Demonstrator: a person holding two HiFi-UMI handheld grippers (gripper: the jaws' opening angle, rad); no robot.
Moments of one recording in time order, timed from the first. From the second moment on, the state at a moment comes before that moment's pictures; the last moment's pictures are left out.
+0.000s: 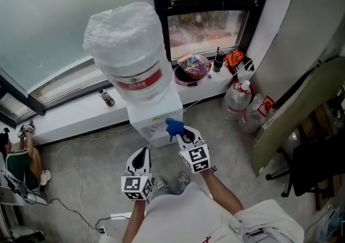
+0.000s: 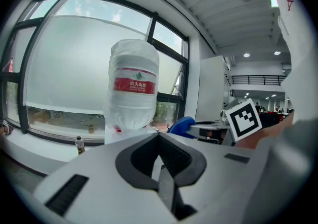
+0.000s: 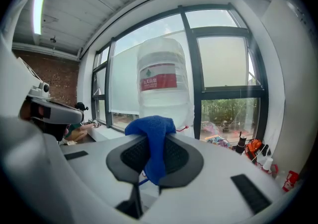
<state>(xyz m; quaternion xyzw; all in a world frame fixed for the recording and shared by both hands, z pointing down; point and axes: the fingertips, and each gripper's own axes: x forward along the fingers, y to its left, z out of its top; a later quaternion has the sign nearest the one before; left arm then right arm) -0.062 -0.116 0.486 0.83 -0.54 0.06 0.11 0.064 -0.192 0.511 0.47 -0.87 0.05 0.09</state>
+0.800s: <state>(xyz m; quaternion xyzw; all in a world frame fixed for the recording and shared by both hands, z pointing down) -0.094 0.033 0.490 0.85 -0.52 0.06 0.11 0.008 0.012 0.500 0.48 -0.87 0.05 0.09</state>
